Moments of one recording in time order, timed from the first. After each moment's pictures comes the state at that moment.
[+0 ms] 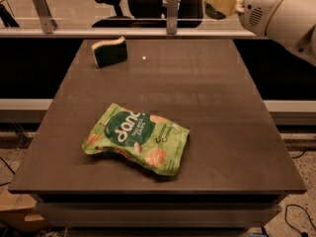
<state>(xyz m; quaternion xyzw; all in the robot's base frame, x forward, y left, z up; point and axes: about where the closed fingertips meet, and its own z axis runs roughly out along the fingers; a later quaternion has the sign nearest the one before) 0.645 -0.152 1.077 -0.63 -0.22 -0.71 0.22</state>
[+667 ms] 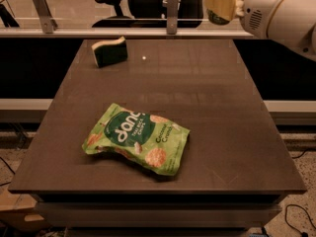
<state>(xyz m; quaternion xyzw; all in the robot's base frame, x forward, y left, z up) 0.644 -0.156 1.065 -0.66 -0.23 -0.69 0.18</state>
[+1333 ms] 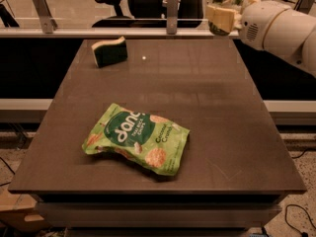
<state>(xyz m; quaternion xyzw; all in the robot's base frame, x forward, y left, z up) 0.653 -0.169 1.032 -0.67 -0.21 -0.69 0.18</state>
